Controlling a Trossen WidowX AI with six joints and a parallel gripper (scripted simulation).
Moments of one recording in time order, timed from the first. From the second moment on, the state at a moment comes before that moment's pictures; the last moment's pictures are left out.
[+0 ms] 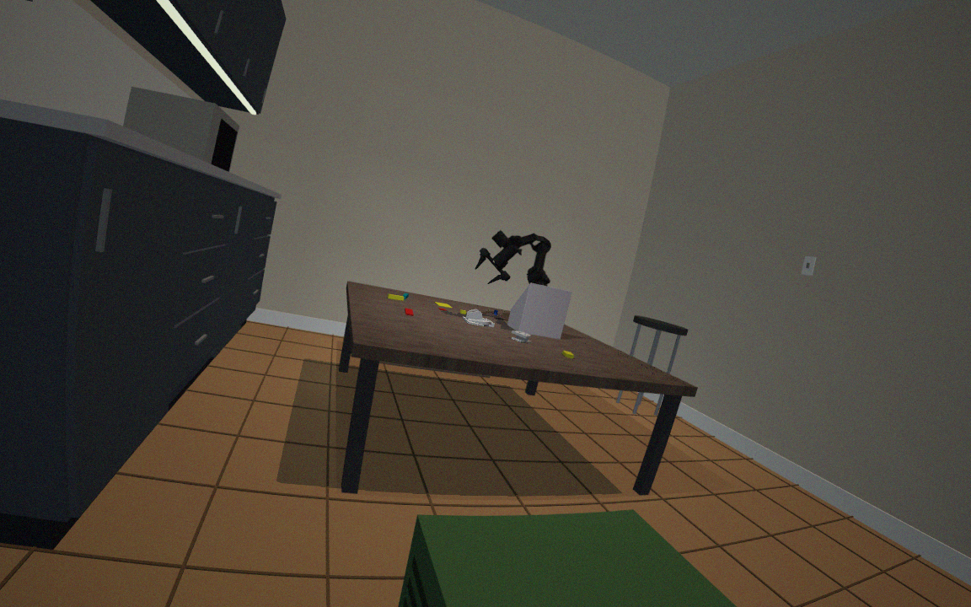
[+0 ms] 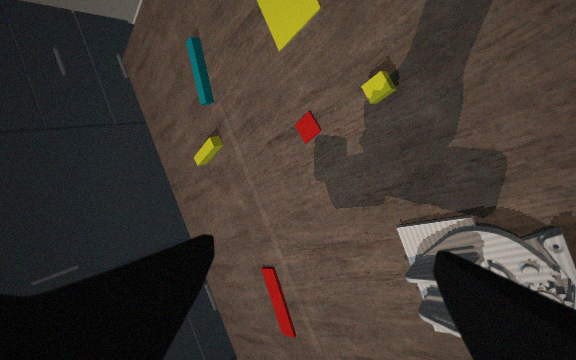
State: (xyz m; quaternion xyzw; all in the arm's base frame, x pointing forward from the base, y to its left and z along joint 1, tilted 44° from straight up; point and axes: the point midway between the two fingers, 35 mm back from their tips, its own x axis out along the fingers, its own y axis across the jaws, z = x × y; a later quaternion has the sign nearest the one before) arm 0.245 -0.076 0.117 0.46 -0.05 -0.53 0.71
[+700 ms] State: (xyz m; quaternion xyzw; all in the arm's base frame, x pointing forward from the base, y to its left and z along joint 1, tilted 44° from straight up) arm 0.277 -0.028 0.075 0.33 0.14 -0.51 0.78
